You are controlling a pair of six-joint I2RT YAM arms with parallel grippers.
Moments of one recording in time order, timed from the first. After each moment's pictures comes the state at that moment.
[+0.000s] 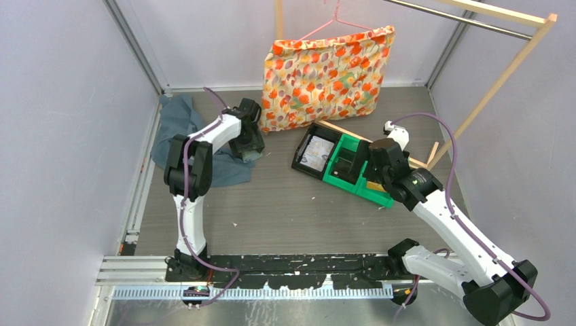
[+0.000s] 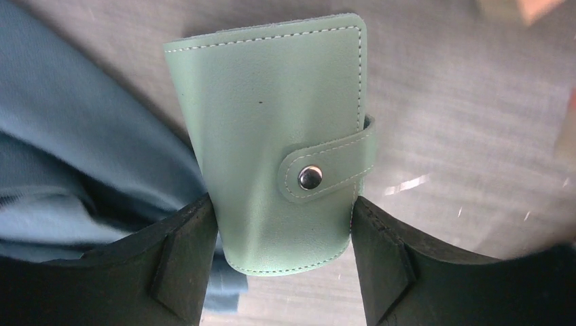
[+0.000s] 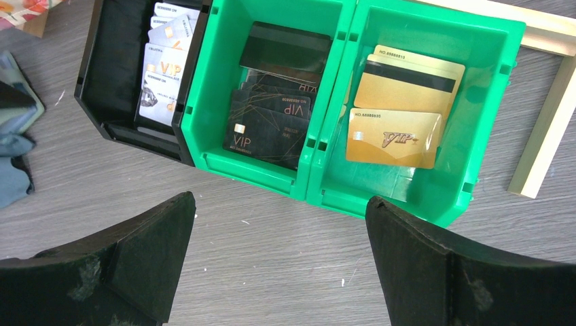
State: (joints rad) left arm -0.35 2.07 1.58 -0.74 -0.17 -0.66; right arm 0.51 0.94 0.91 -0.71 0.40 0.62
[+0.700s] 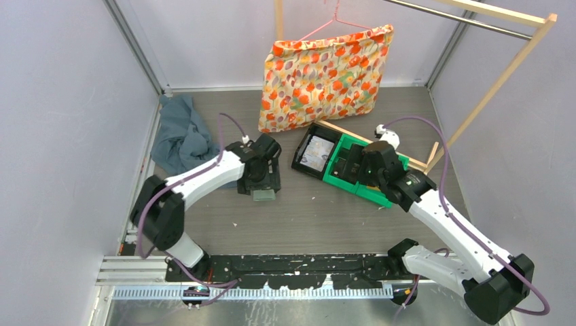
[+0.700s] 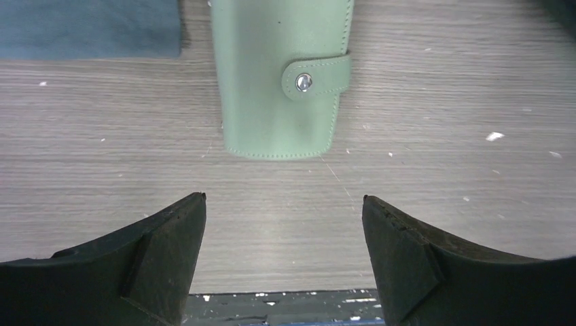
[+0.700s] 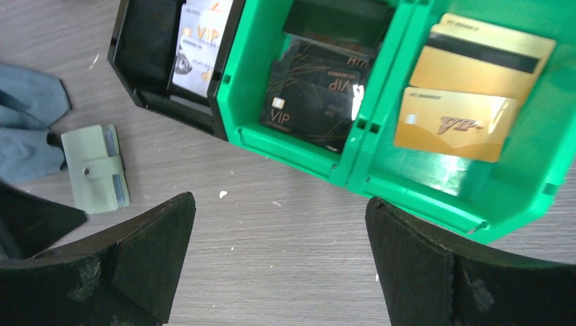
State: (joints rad) left arm -0.68 1.60 1.15 -0.85 -0.15 -0.76; right arm 0.53 0.95 0.86 -0.65 0.29 0.65
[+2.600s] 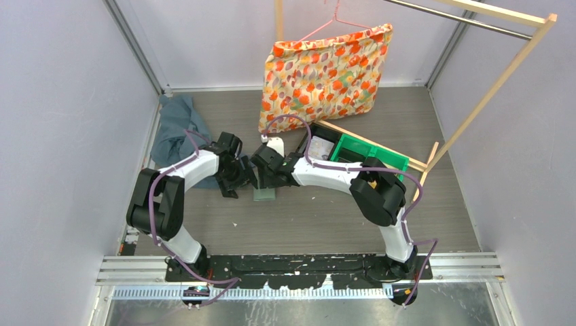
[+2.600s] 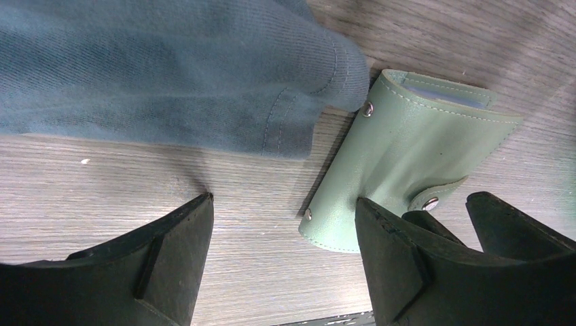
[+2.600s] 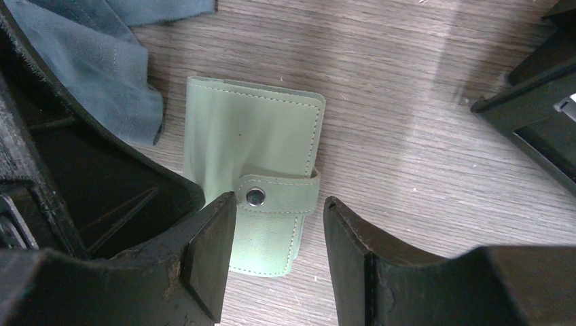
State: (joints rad) left arm -0.30 1.62 0.94 -0.62 0.13 -0.71; right arm 1.00 2.03 1.49 -0.46 0.31 0.73
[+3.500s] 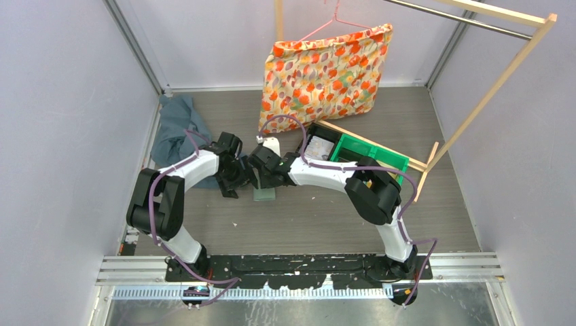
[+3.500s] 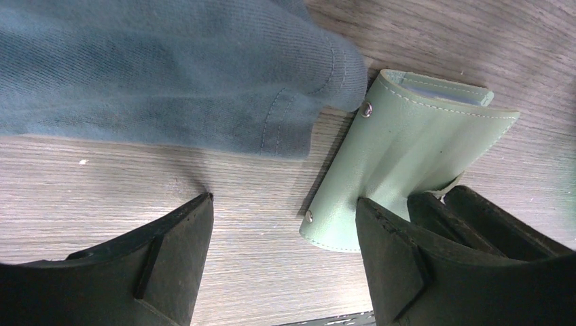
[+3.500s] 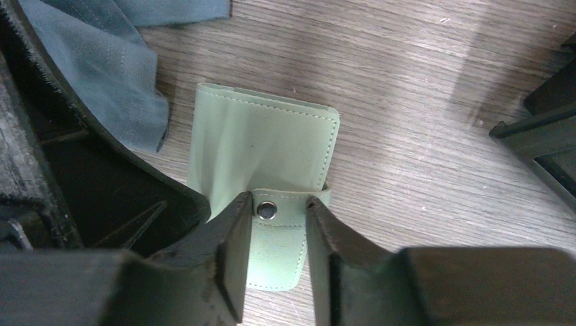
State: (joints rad) left arm -0.30 1.62 0.94 -0.62 0.13 -0.71; right arm 0.99 2.07 1.53 -0.46 0.31 0.68
